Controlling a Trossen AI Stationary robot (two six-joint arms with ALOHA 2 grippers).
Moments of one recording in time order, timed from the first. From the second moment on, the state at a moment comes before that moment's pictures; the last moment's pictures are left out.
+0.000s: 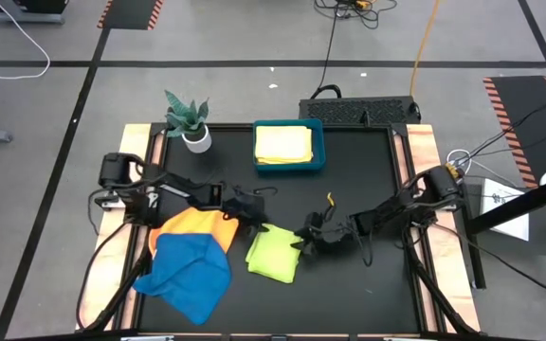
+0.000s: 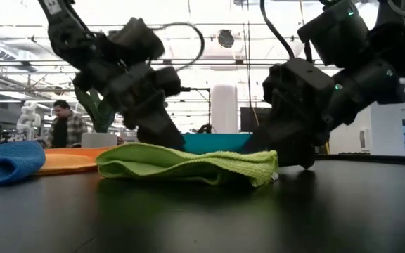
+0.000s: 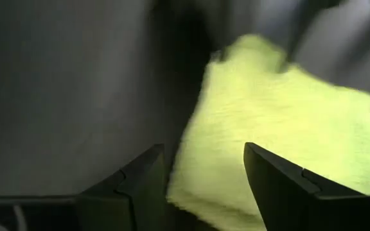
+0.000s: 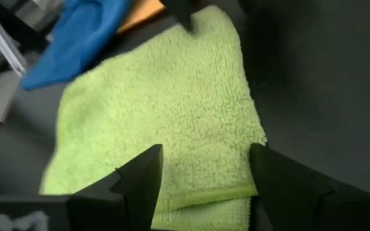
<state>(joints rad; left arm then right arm) 0.03 1.75 0.71 0.33 0.26 -0.26 0.28 1.82 0.52 0.74 0.19 0.74</state>
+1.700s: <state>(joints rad) 0.42 1.60 0.74 0.62 0.03 -0.11 -0.43 1.28 0.53 0.45 0.09 0.12</state>
